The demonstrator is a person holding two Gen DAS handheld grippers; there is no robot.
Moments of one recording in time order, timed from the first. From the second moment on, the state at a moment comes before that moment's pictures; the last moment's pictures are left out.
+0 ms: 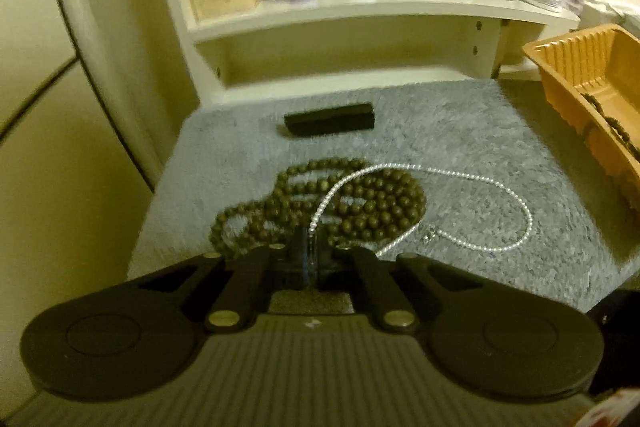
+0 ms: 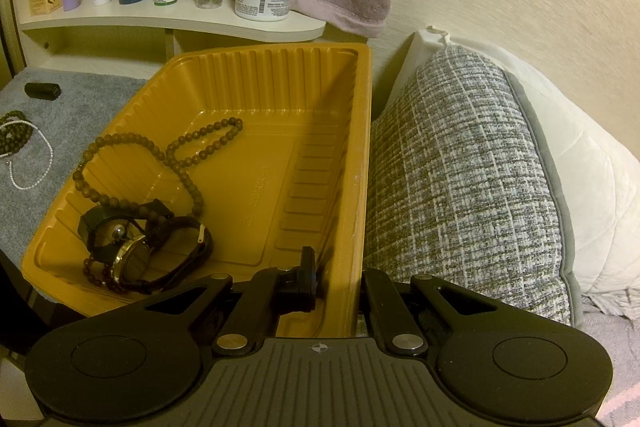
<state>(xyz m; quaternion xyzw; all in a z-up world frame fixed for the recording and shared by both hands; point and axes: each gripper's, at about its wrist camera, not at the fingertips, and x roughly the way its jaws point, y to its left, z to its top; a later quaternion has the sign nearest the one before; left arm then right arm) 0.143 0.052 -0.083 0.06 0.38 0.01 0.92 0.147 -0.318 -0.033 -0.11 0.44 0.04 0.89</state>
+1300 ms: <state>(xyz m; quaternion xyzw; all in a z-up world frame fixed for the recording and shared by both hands) 0.177 -0.093 0.144 0.17 0.14 -0.31 0.93 0.145 -0.314 -0.027 -0.11 0.43 0.04 0.90</state>
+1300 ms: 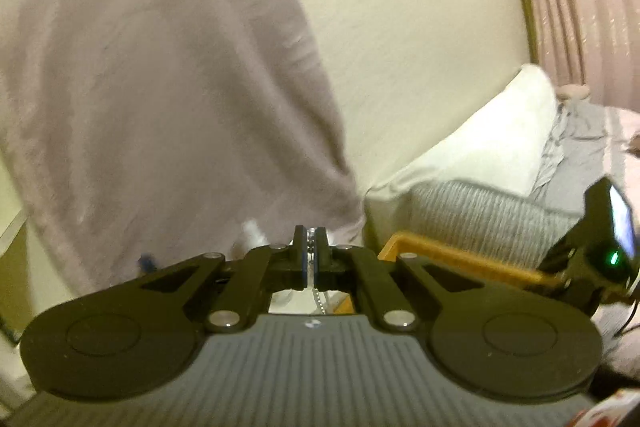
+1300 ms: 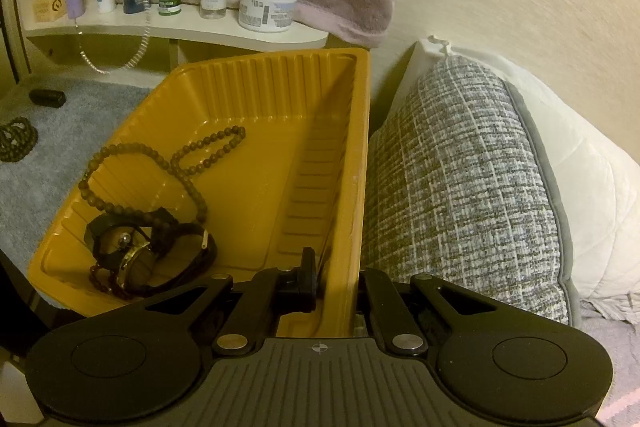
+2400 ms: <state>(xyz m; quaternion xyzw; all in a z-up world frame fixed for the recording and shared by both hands) 0.241 -0.183 0.045 0.18 0.28 -0.38 0.87 0.145 -0.314 -0.026 -0.11 0.43 0.04 0.90</state>
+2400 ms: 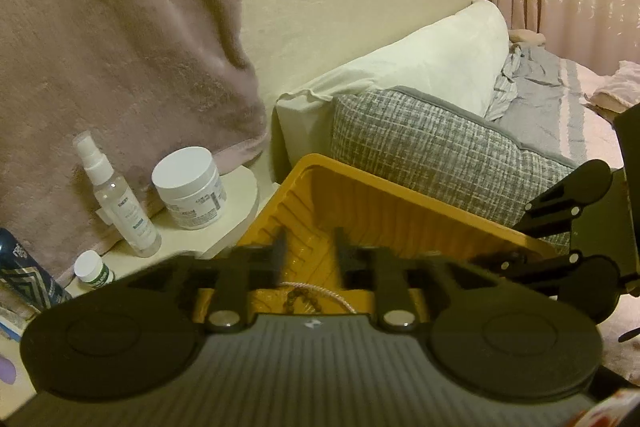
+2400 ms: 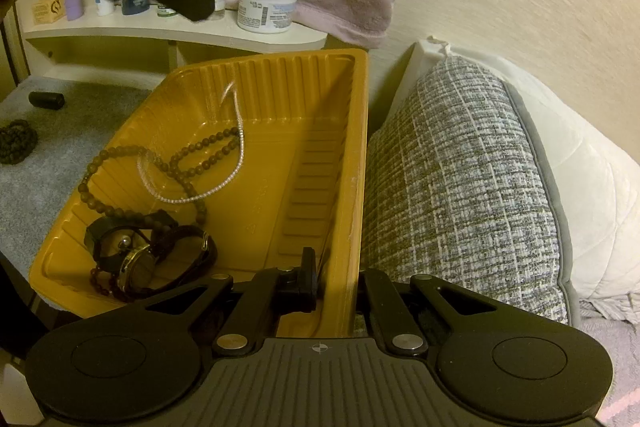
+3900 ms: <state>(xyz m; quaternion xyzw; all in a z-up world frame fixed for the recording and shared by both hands) 0.140 0.059 -0.054 0.12 0.35 -0.02 0.93 0.145 -0.316 -0.029 -0.11 0.43 0.03 0.89</state>
